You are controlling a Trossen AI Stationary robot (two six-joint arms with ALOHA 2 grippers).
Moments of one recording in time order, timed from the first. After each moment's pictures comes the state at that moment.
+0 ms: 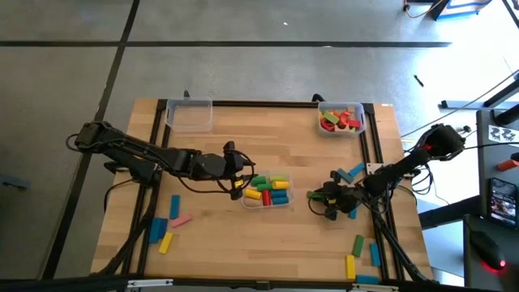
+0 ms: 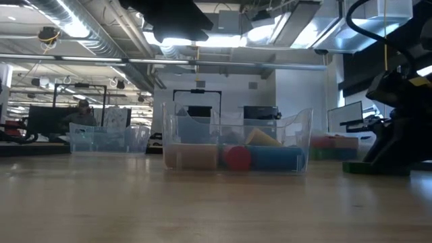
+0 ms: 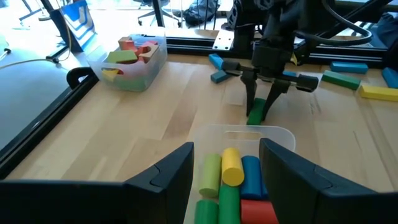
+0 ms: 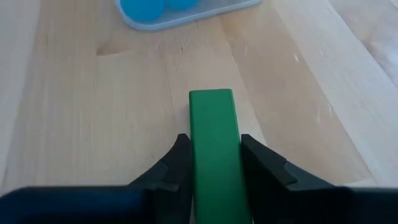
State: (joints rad) left arm -0.19 1.36 0.92 -0.01 -0.42 -0.14; right arm 0.54 1.31 0.17 0.22 0.47 0.59
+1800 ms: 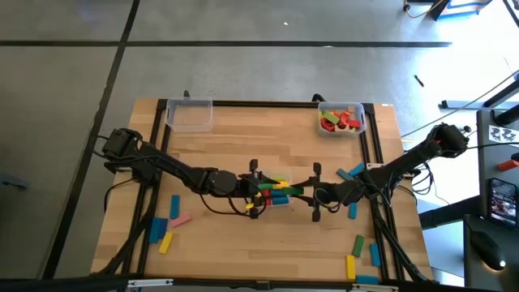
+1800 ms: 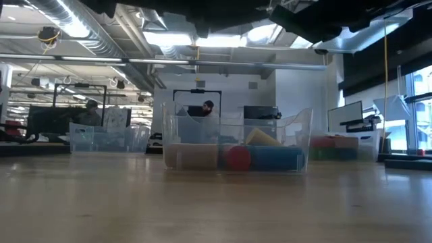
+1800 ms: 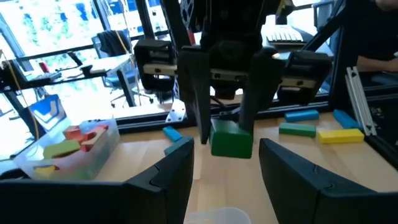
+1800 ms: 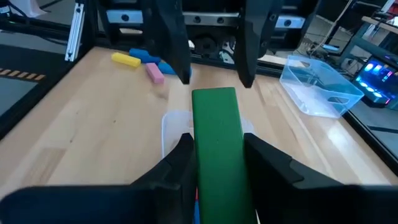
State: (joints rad) left arm -0.27 1.68 0.93 0.64 -0.35 0.12; right arm 0.47 1.22 0.61 0.30 0.52 -0.03
